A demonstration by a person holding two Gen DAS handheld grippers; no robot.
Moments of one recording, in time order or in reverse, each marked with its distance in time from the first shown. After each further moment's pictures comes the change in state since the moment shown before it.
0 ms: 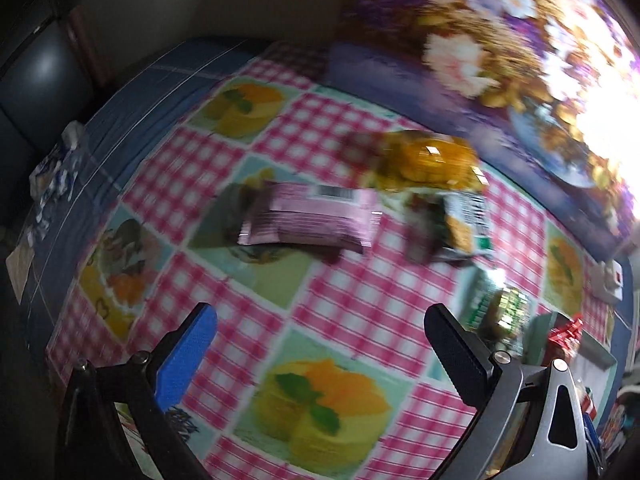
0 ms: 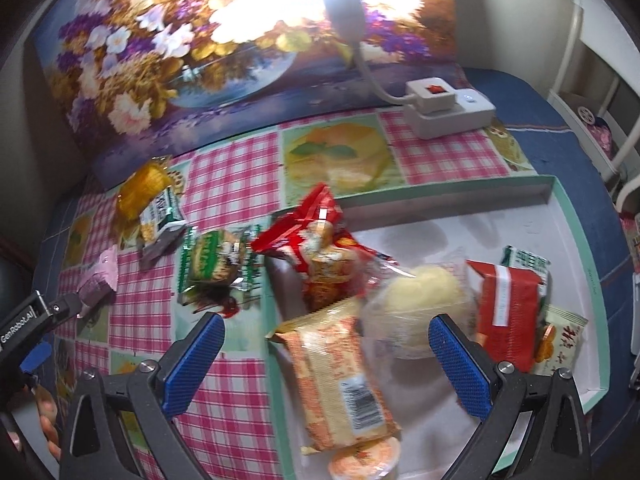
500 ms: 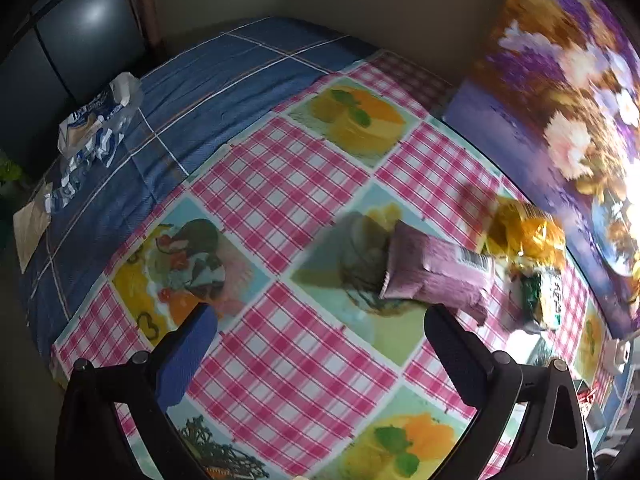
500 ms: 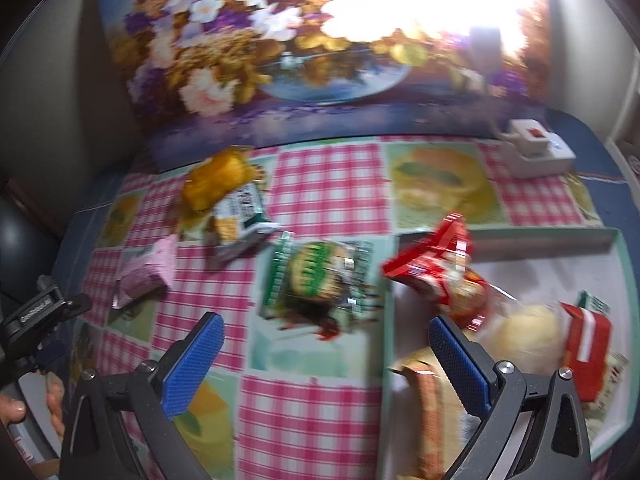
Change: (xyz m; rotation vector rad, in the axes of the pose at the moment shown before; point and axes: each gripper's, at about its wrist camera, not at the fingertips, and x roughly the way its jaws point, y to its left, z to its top) left arm 0.031 0.100 0.022 -0.205 -0.013 0.025; right arm 0.012 0.075 0.005 -0.135 -0.046 0.121
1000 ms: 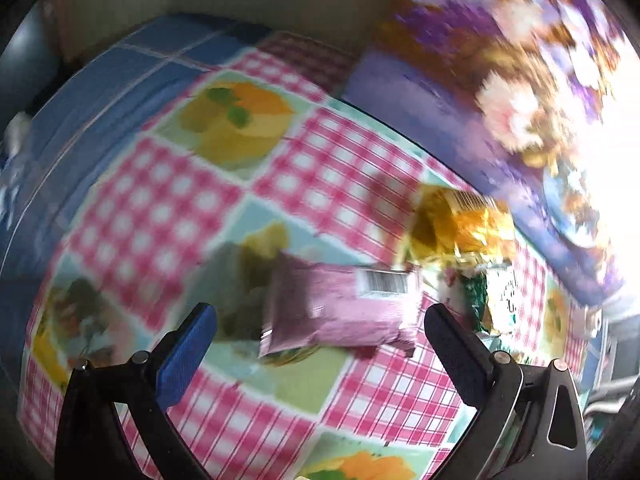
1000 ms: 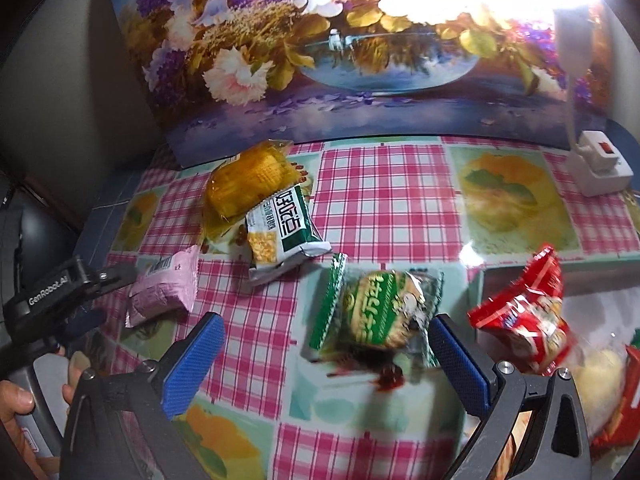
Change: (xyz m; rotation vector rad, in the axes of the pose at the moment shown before) left arm 0.040 -0.068 0.028 0.199 0.062 -0.218; right arm 0.047 0.022 0.022 -0.026 0.022 0.089
